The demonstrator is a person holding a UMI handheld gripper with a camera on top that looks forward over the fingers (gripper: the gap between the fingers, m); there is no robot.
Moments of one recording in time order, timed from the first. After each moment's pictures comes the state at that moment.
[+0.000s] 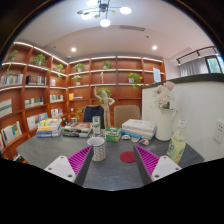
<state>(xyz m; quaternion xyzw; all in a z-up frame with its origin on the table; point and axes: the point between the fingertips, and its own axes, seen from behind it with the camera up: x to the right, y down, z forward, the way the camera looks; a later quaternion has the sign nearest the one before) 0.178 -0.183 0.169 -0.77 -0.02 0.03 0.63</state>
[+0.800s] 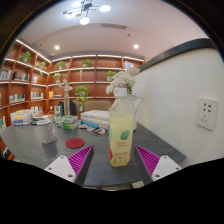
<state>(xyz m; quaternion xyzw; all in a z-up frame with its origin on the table) 0.392 -0.173 0.079 -0.77 0.04 -0.04 0.64</state>
